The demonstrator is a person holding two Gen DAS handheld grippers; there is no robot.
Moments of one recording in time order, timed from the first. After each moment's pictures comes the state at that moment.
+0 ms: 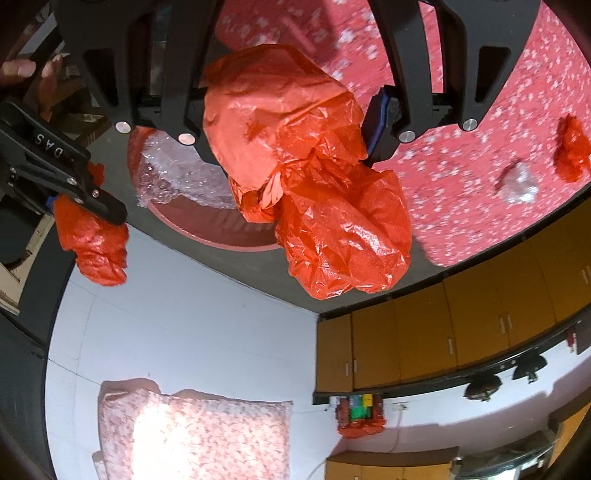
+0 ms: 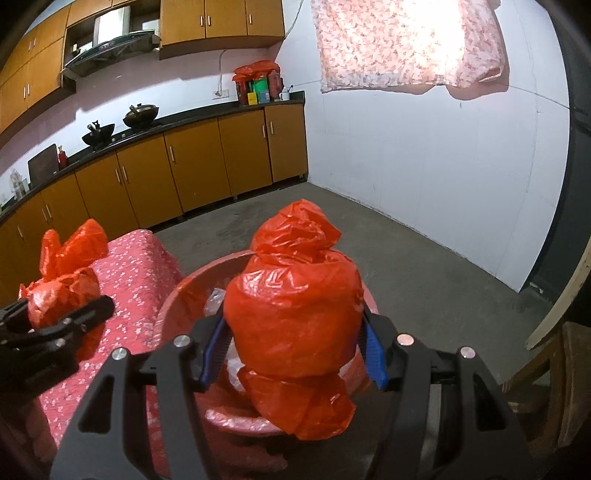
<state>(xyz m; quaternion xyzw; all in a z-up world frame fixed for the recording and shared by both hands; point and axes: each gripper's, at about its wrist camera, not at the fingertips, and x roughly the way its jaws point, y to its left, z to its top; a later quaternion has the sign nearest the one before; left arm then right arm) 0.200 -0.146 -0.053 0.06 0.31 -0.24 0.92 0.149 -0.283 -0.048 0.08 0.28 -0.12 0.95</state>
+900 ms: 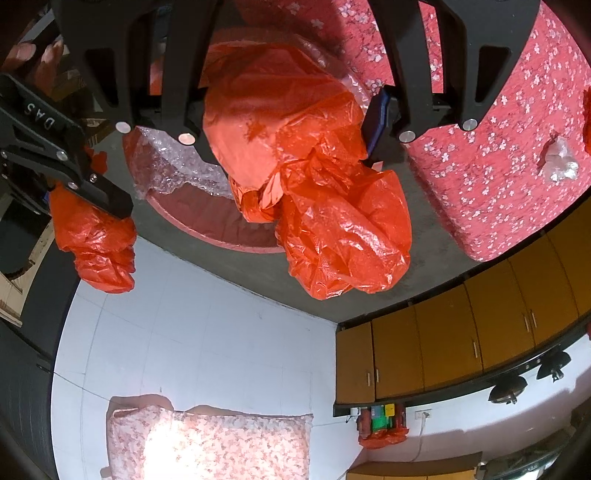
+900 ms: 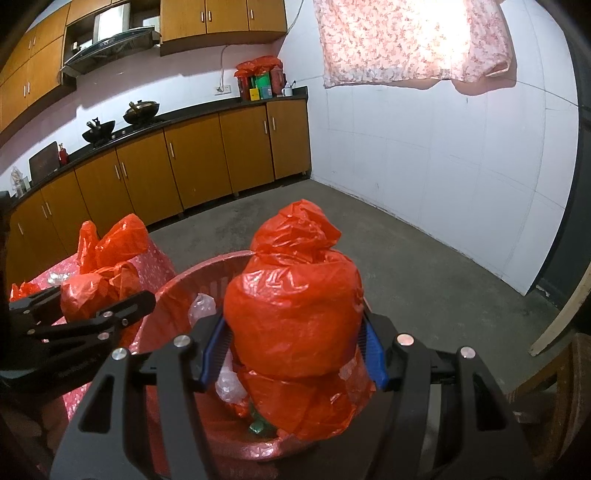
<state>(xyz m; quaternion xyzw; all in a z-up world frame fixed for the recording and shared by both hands) 0.228 -0.190 -0.066 0.07 0.33 -0.26 0.91 0.170 -0.305 -0.063 0.08 0.28 -0.11 0.95</state>
